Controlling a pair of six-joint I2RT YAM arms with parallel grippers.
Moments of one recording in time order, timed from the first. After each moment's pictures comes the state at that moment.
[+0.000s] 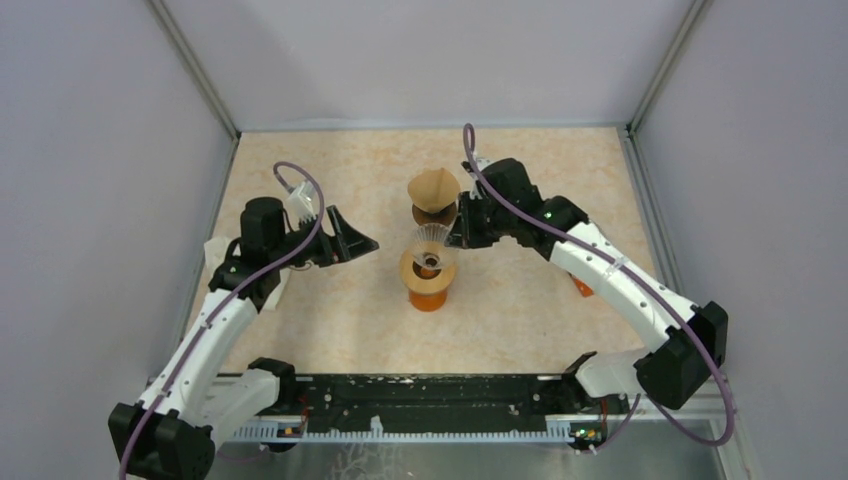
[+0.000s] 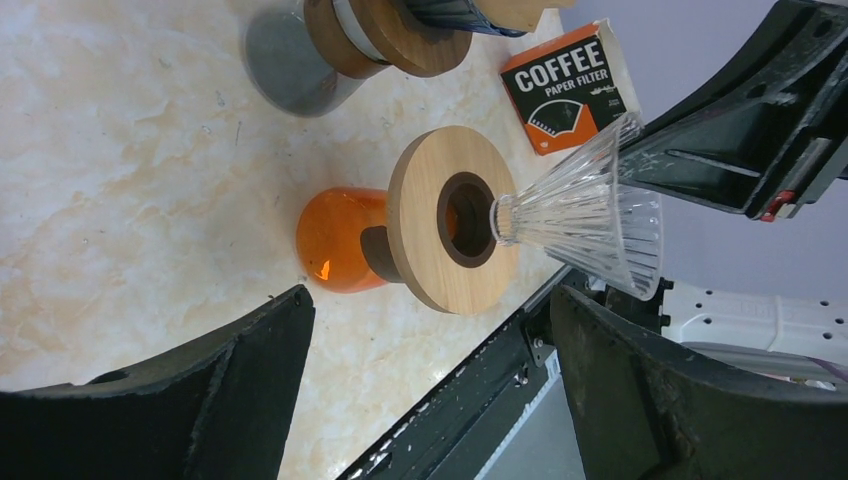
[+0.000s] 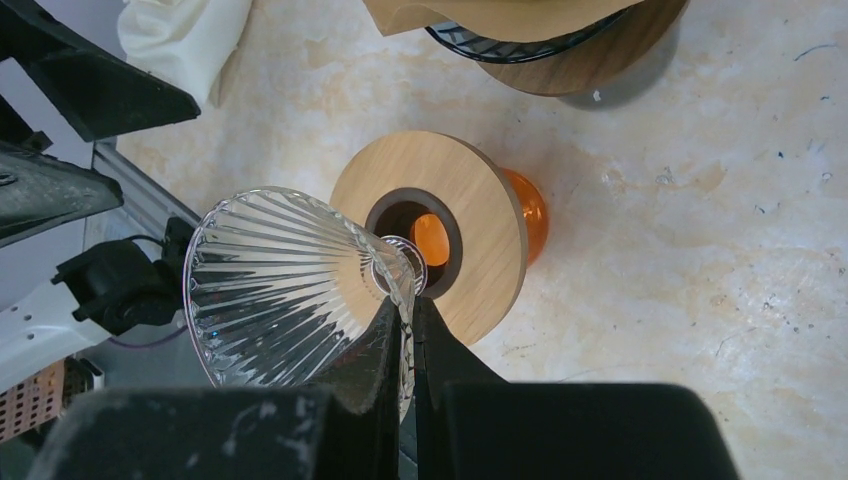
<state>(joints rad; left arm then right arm) -0.26 0.92 0.78 -0.32 0.59 -0.60 0.66 1.29 1.26 -0.68 -0.22 0.49</state>
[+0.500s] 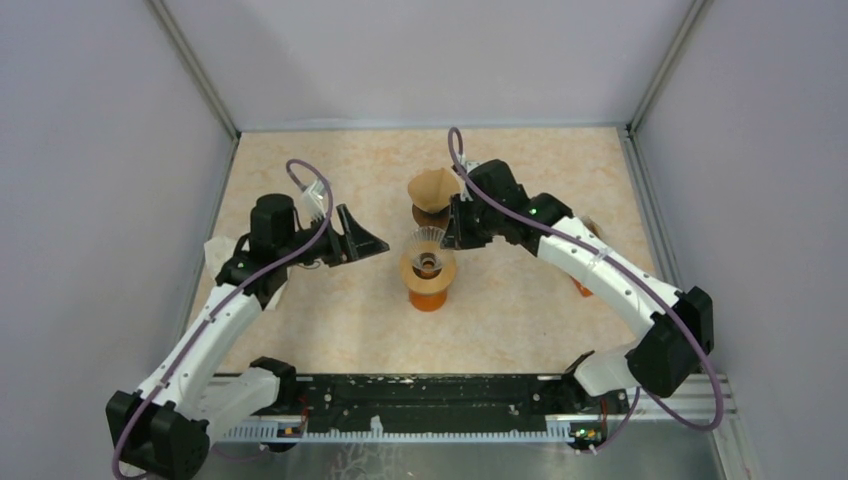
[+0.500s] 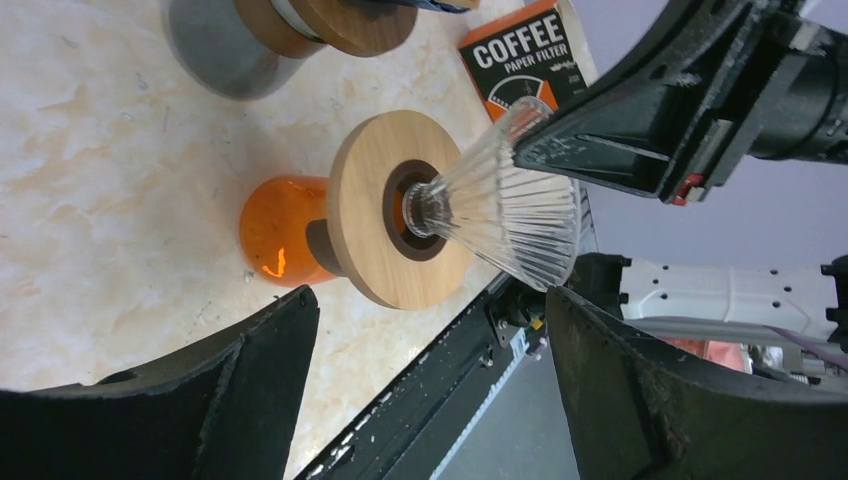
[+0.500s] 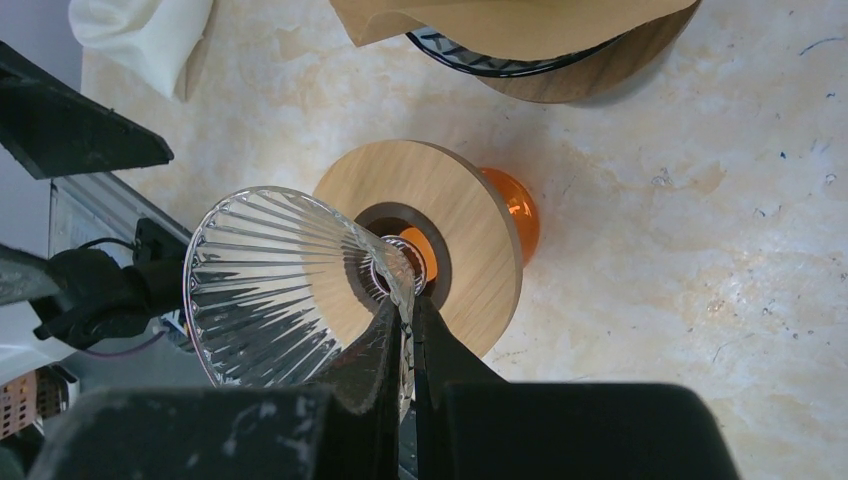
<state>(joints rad) -0.32 0.96 0.80 -0.29 0.61 -0.67 0.69 1.37 1.28 -0.68 -0.18 0.49</state>
